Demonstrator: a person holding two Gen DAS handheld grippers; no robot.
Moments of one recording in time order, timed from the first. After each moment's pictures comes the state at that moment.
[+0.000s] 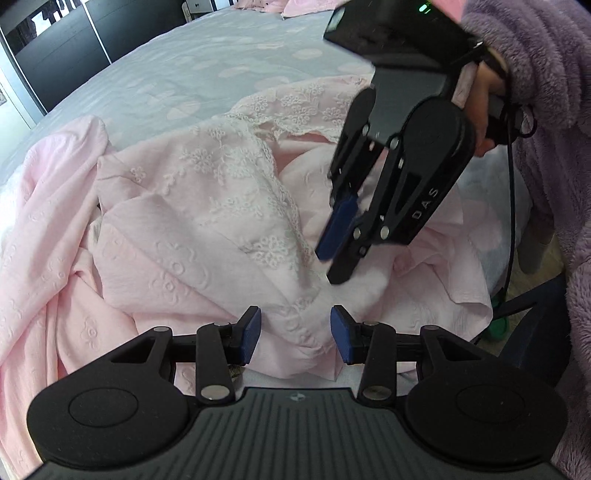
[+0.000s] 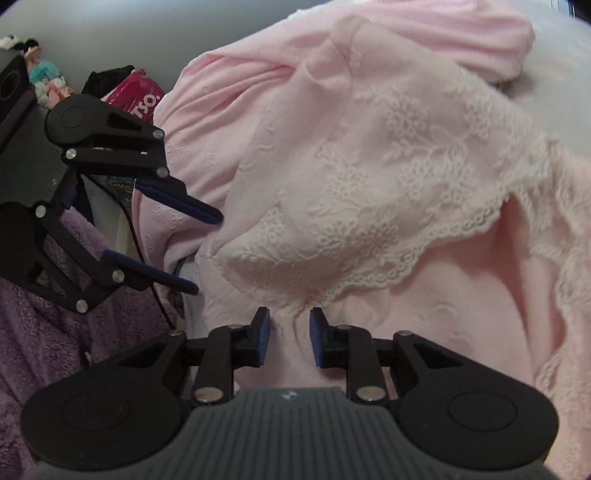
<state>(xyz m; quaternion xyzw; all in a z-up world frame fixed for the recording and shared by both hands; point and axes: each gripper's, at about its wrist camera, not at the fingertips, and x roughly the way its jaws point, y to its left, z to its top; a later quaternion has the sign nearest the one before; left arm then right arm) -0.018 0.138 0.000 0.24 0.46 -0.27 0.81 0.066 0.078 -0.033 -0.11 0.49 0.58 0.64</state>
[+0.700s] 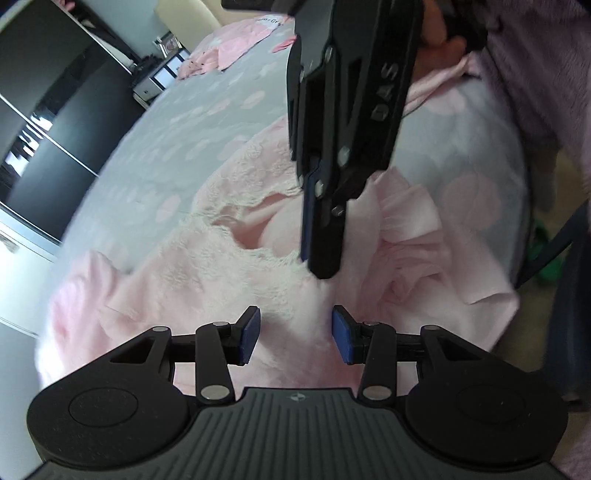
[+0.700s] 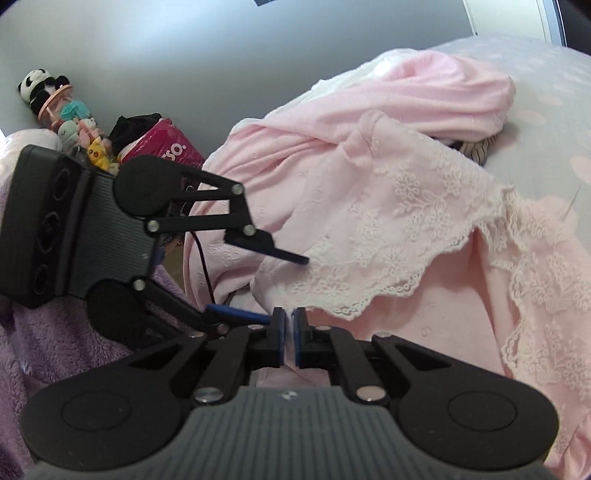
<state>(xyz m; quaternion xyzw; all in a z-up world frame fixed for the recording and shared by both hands) -0.047 0.062 -0.006 0.44 0.34 -0.28 0.78 0.035 0.016 0.040 -0.06 0.42 0.60 0.68</state>
